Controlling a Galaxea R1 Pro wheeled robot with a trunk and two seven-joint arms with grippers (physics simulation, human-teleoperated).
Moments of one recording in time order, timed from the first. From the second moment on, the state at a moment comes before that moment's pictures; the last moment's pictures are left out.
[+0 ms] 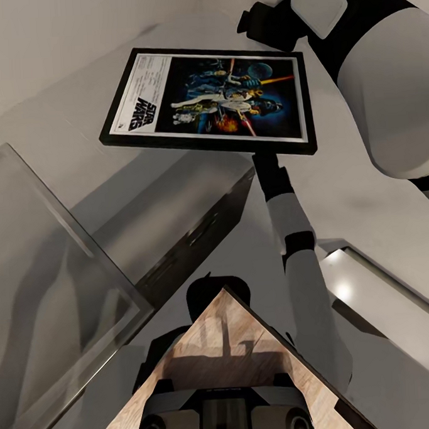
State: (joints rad) left arm 0.06 0.09 0.16 -0.23 0.27 -0.10 -0.53; right arm -2.16 0.15 0.00 -0.20 -0.38 0.53 -0.16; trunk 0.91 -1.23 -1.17
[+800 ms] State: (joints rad) left arm 0.06 0.09 0.16 -0.23 0.27 -0.10 -0.53; right arm -2.16 0.15 0.00 -0.21 -0.38 0.53 -0.16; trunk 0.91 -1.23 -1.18
